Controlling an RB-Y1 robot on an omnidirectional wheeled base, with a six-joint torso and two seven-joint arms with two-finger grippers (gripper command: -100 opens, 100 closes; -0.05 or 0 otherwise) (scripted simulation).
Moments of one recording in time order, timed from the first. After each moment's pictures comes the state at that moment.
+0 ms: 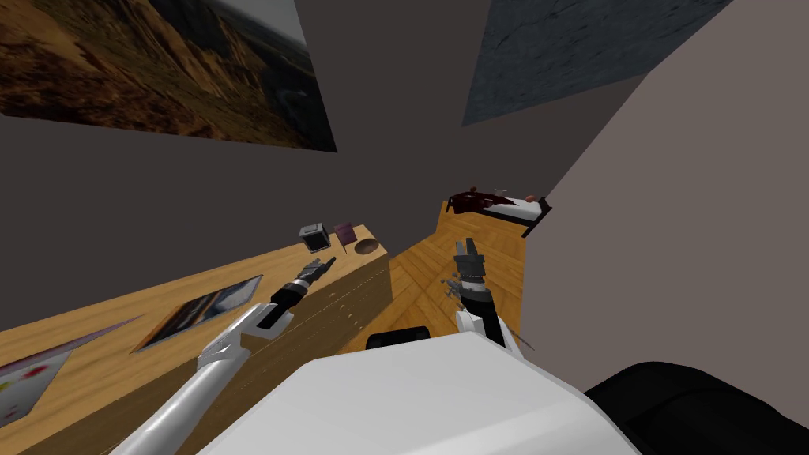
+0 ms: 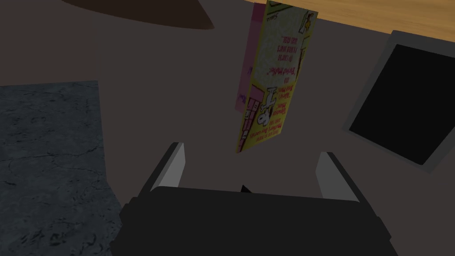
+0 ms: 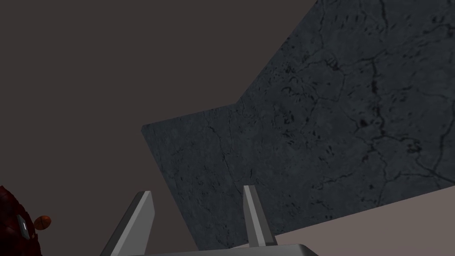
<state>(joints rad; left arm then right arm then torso) 0.07 0.67 0.03 -1.35 -0.37 -0.40 -0.37 0.55 0.03 0.00 -2.22 0.10 -0.57 -0.11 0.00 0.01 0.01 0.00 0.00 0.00</state>
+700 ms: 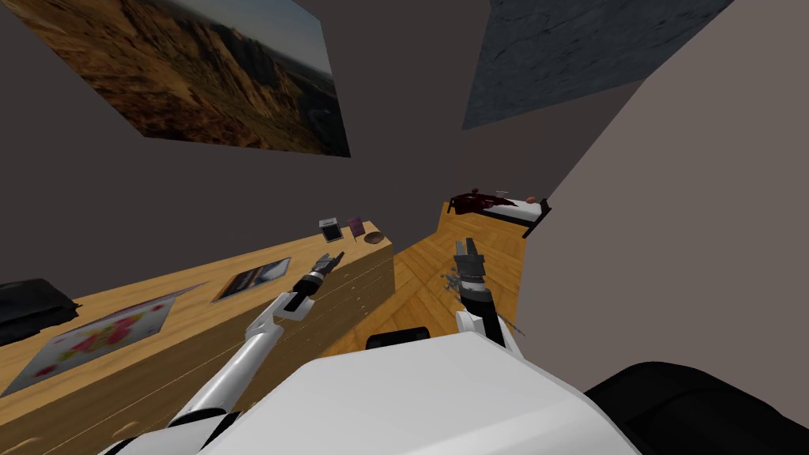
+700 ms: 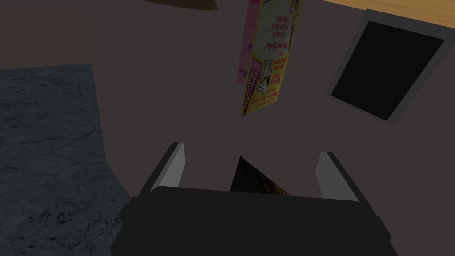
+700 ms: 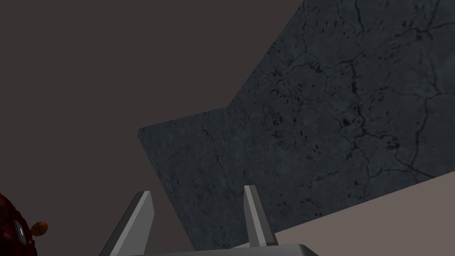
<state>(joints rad) -0.10 0.55 0.01 -1.18 -0.29 -0.42 -0.56 0.55 0.03 0.00 -2.22 0.10 -0.57 -0.11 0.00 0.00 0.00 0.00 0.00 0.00</state>
